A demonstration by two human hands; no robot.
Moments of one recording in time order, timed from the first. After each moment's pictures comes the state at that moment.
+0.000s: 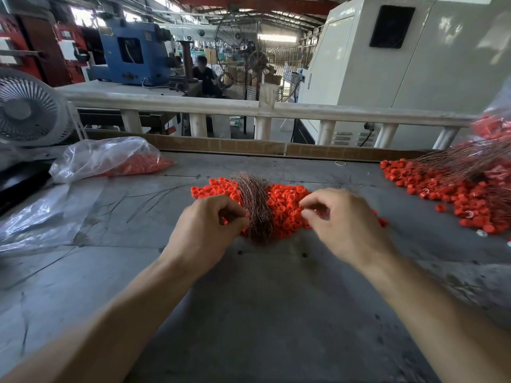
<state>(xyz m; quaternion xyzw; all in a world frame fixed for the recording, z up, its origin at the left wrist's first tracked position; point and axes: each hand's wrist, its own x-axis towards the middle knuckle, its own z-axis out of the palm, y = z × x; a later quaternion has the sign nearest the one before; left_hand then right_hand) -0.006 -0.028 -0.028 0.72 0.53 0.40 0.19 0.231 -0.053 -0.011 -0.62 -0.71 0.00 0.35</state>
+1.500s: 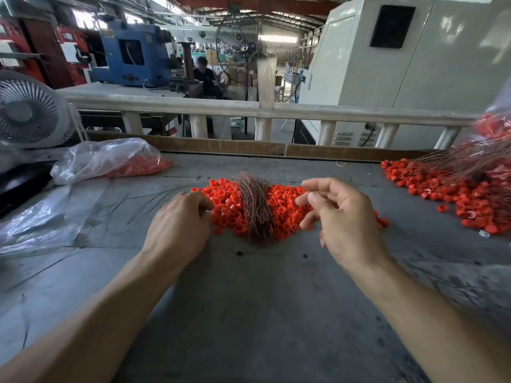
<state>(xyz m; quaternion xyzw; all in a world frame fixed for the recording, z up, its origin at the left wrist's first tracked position) -0.031 -0.008 -0.032 0.69 0.64 0.34 0.07 0.209 -0.059 -0.011 -0.54 -0.55 0.25 0.58</state>
